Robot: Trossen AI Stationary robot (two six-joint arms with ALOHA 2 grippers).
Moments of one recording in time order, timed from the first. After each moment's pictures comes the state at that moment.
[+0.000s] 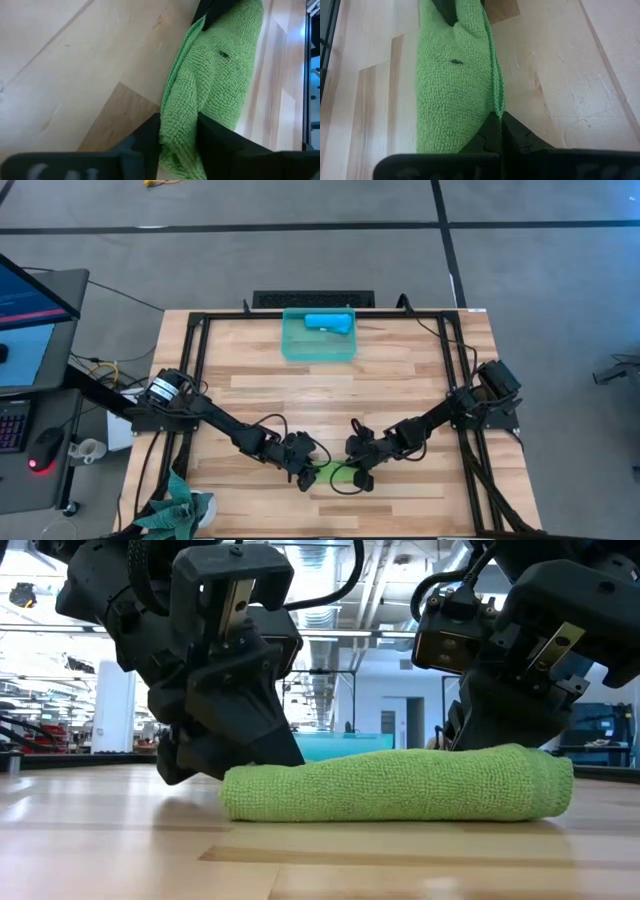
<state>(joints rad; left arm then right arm) -0.44 1.93 0.94 0.20 -0.16 -0.98 0.48 1.86 0.80 0.14 0.09 0.61</state>
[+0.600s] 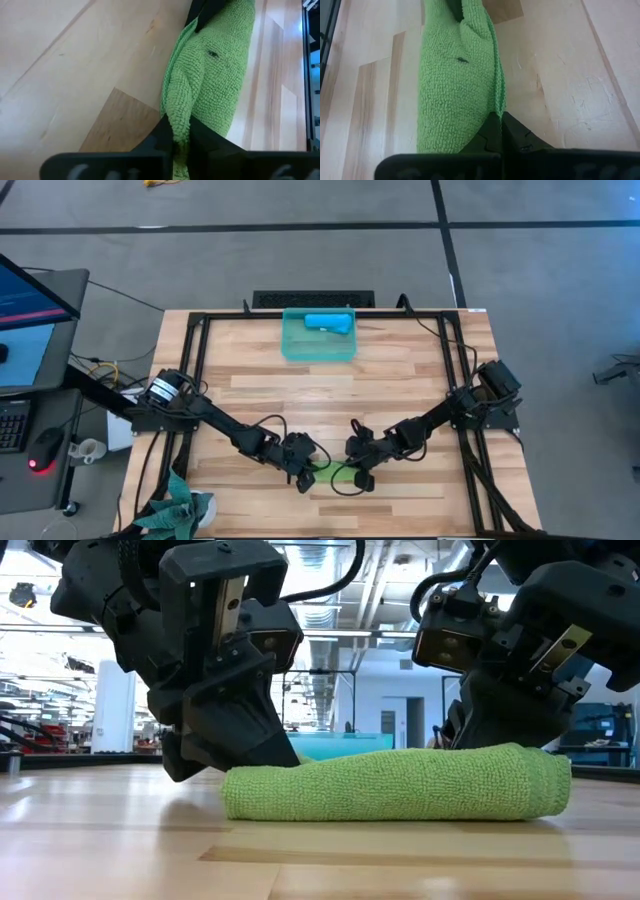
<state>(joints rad) -0.44 1.93 0.94 0.22 -0.19 -0.92 0.48 1.86 0.80 0.15 0.10 0.58</state>
